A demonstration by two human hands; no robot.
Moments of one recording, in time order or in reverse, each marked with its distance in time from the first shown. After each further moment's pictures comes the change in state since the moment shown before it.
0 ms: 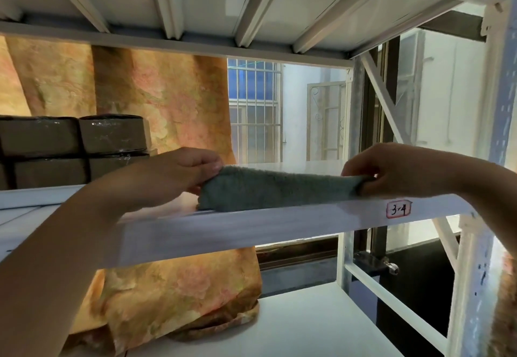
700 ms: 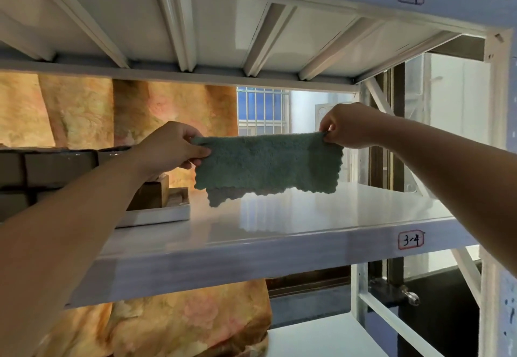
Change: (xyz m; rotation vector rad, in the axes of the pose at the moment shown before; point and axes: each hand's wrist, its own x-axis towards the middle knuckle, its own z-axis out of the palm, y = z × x) left_hand 0.049 0.003 -0.062 0.123 0.493 -0.205; right_hand 0.096 -0.003 -0.058 -0.163 0.381 0.165
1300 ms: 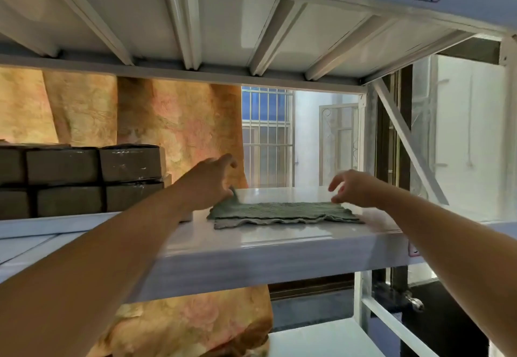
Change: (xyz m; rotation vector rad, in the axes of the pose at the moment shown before) left_hand -0.006 -0.019 0.055 0.541 -0.129 0.143; right_hand -0.011 0.037 0.103 0.352 -0.272 0.204
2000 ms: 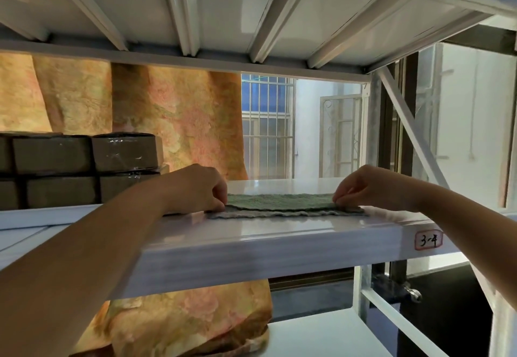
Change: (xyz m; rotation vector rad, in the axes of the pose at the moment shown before) left_hand -0.017 -0.009 -0.007 0.107 -0.272 0.003; right_hand -0.038 0.001 -0.012 0.114 -0.172 -0.332
